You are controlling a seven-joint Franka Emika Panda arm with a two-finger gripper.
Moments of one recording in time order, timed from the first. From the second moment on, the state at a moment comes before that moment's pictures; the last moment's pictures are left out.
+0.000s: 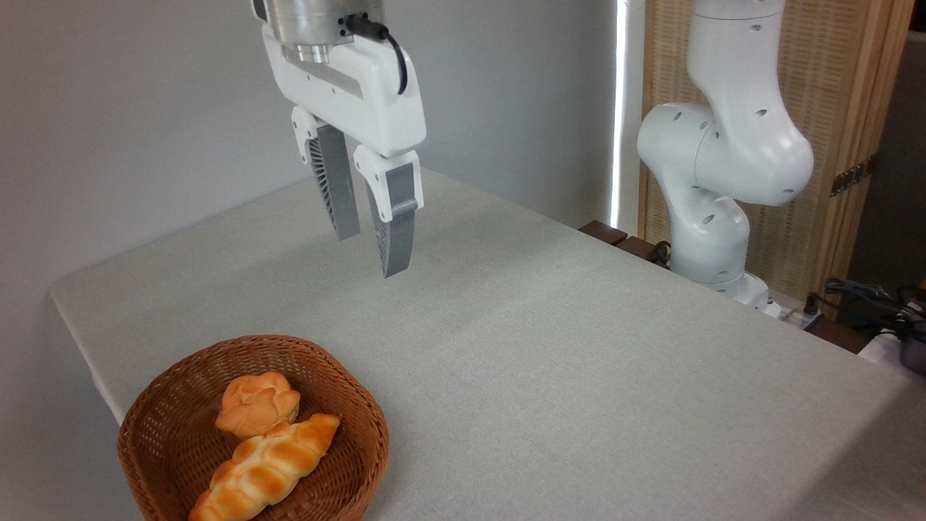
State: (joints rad) arm -0.01 -0.03 0.00 -1.59 -0.05 1.60 0.82
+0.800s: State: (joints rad) arm 0.00 -0.02 -0.03 -1.61 -0.03 1.60 0.81
